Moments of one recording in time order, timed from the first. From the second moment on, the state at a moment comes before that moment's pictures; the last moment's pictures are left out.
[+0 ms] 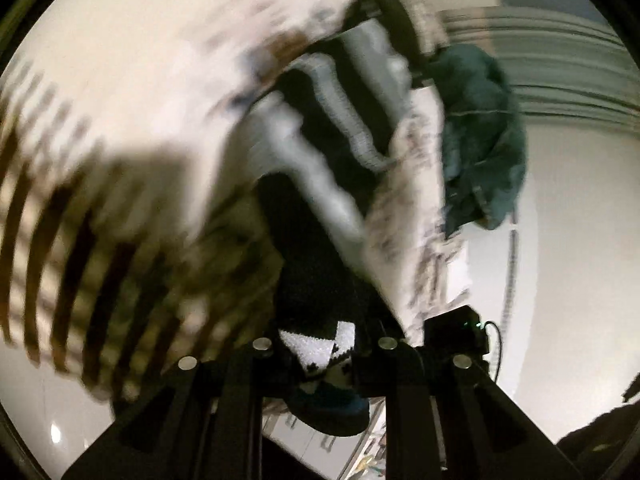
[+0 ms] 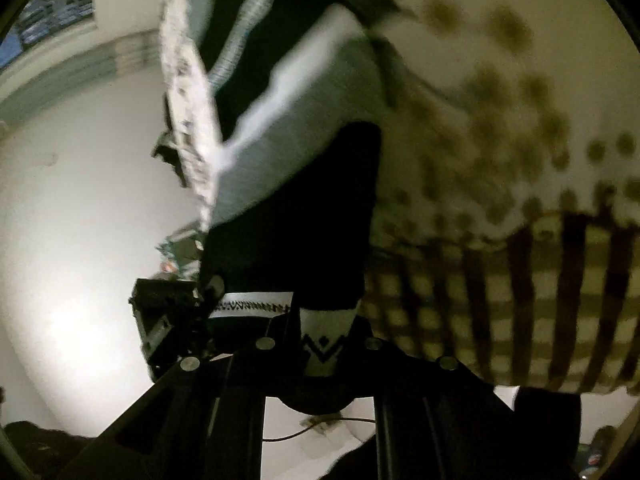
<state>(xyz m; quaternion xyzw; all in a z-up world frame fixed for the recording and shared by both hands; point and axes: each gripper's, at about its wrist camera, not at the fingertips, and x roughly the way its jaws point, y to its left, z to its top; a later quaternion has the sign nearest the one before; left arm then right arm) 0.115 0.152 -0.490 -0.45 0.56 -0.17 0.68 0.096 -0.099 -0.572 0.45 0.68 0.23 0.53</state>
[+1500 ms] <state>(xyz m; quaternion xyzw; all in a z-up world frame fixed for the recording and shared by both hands) 0.599 0.147 -0.559 -0.27 0.58 -0.17 0.75 0.619 -0.123 -0.570 0.30 0.61 0.10 0.73</state>
